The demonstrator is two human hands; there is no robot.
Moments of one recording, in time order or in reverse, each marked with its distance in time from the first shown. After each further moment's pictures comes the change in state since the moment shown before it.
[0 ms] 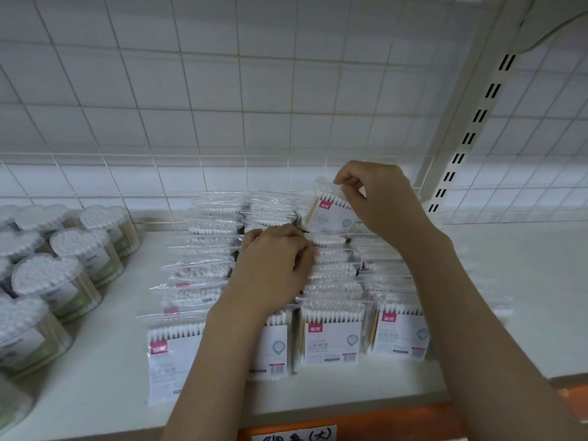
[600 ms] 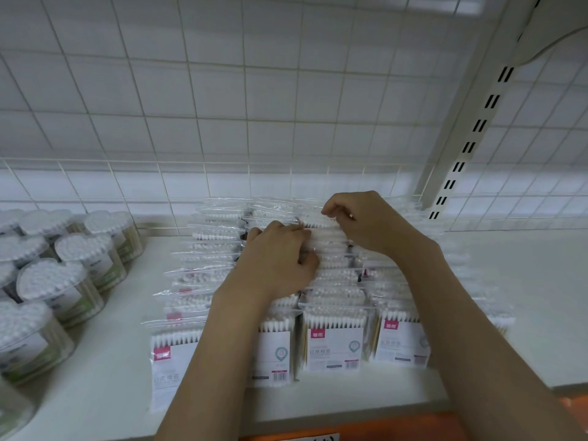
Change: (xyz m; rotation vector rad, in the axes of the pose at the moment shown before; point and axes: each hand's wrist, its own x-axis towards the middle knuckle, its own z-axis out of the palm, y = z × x) left_hand 0.020 -0.001 -0.009 0.076 -0.145 -0.021; right_hand 0.001 0.011 0.020 0.099 -0.346 0.069
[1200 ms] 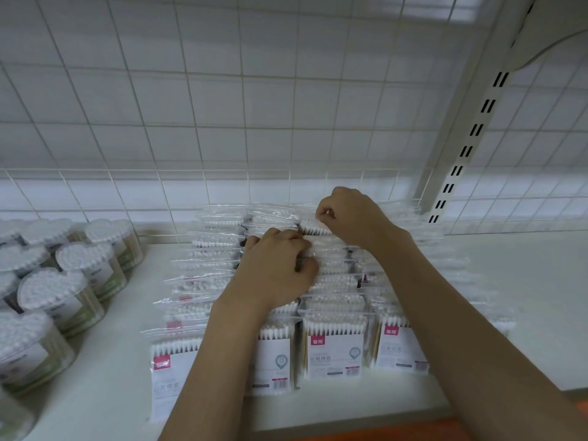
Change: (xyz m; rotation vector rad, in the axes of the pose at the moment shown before) left_hand 0.002 -0.007 0.011 -0.007 0.080 0.030; right_hand 0.026 -0.004 0.009 -0.284 -0.034 0.033
